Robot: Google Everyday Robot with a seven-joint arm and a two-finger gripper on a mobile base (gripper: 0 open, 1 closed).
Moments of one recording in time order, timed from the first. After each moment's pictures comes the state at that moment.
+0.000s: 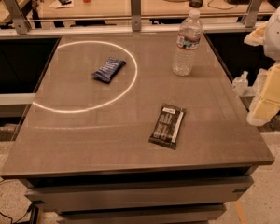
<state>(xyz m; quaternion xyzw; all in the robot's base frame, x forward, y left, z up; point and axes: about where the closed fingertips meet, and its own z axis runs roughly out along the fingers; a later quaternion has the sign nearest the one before) 0.438 -0.217 0.976 -0.60 0.78 -0.03 0.16</state>
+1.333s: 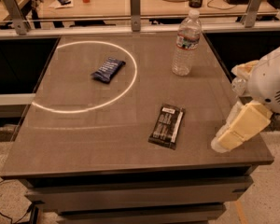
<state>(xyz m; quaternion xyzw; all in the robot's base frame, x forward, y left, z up) 0.415 -0.180 0.929 -0.52 0.81 0.06 0.26</state>
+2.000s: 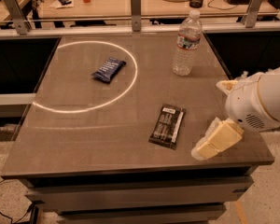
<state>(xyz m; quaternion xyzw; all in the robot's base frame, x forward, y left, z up) 0.429 -0.158 0.876 -0.50 0.81 0.07 0.30</state>
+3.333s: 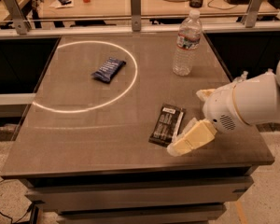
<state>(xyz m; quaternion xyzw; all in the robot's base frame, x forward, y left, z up) 0.445 -0.117 0.848 -0.46 0.81 0.16 0.32</state>
